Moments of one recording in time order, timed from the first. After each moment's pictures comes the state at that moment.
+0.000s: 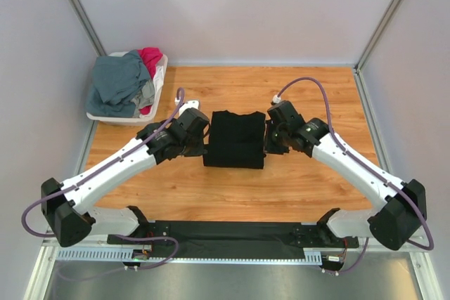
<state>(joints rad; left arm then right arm) -0.85 1.24 1.18 -0.89 -0.33 -0.77 0.66 1.28 1.12 -0.81 0.04 0.69</state>
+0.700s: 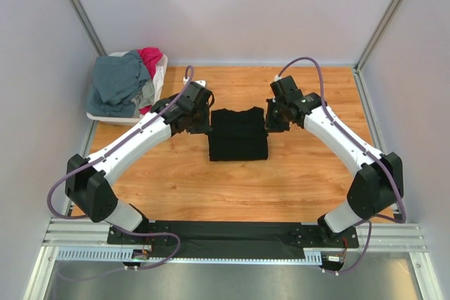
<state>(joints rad) -0.67 1.49 1.36 -0.80 -0.19 -0.61 0.48 1.53 1.34 -0.82 -0.03 0.57</state>
